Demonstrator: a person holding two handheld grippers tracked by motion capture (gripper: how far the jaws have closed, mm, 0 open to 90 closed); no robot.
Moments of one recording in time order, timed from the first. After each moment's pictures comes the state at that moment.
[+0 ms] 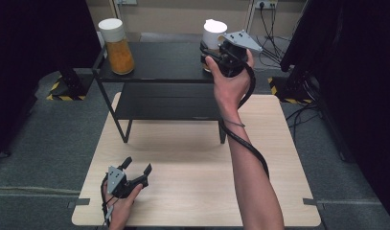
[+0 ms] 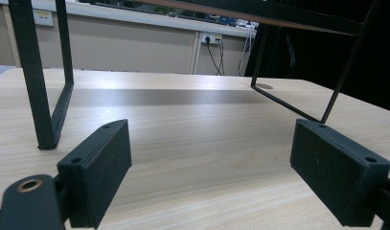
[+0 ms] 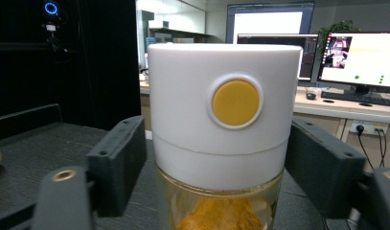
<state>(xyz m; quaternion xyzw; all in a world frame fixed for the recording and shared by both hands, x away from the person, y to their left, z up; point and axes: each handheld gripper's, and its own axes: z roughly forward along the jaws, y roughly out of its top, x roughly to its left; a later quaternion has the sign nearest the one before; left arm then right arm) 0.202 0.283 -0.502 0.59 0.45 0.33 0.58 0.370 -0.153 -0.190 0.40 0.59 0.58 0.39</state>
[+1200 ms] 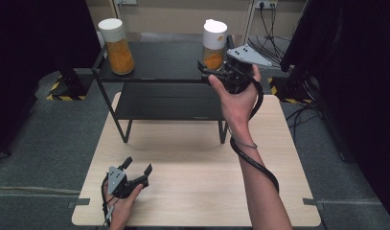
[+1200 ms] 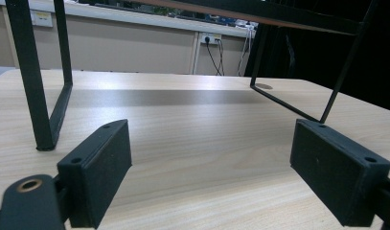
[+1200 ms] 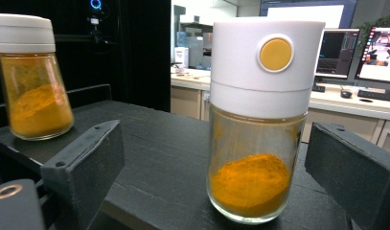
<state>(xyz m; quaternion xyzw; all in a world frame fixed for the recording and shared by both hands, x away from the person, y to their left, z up) 0.202 0.282 -0.502 0.59 0.45 0.33 0.58 0.335 -0.181 -0.199 0.36 0.62 0.60 0.35</state>
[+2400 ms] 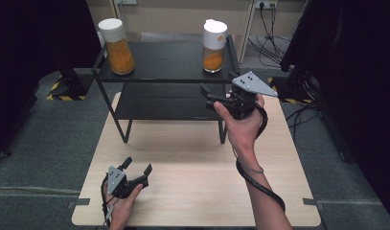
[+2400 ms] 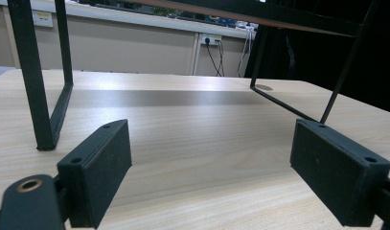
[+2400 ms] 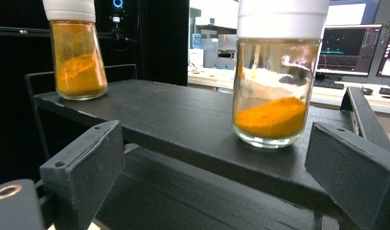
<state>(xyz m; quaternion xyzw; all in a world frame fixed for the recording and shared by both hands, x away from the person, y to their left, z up) 0.202 0.282 -0.503 0.59 0.45 0.33 0.59 0.303 -0.201 -0.243 0.34 0.63 0.61 0.34</state>
